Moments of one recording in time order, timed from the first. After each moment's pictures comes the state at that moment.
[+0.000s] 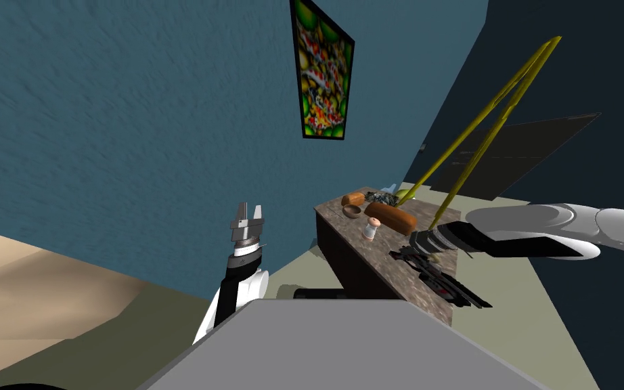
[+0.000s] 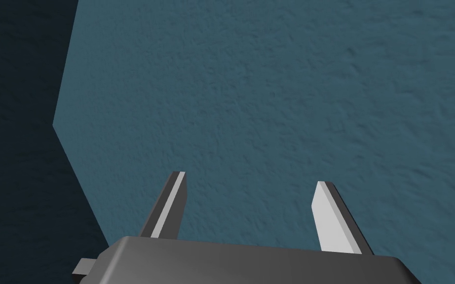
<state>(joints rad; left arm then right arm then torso) 0.49 -0.01 -0.01 -2.32 -0.04 -0.55 0.09 0.68 -2.06 0.08 -1.74 0.46 -0.54 -0.32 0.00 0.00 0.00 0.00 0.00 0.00</state>
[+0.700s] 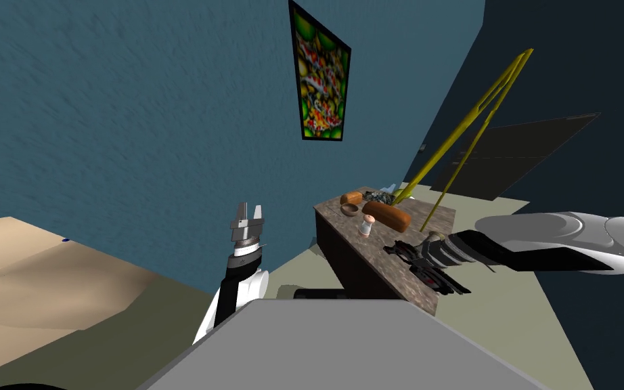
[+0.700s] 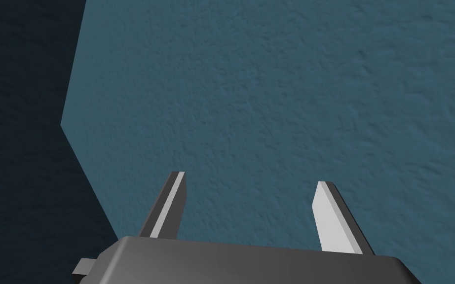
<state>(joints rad) 0.49 -0.01 -0.01 -2.32 -0.04 -0.55 0.09 0.73 -2.07 0.14 -1.71 0.50 -0.54 -0.34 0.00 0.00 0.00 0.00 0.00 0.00</state>
